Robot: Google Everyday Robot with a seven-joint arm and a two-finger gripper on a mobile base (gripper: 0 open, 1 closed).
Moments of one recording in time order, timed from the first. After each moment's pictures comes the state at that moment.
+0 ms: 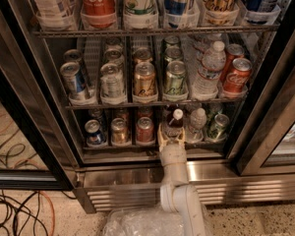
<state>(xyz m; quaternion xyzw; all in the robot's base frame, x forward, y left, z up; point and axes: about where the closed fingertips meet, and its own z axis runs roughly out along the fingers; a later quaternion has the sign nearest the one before) 0.657 -0.107 0.608 0.01 0.58 0.06 0.81</state>
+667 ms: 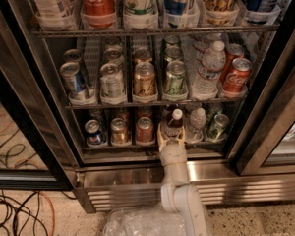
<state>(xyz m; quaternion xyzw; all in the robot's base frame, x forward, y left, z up) 0.653 -0.105 0.616 0.00 0.58 0.07 0.82</state>
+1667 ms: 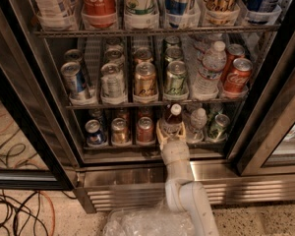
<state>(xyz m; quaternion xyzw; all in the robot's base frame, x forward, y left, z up) 0.645 -0.101 0.647 -0.04 0.57 0.08 0.82</state>
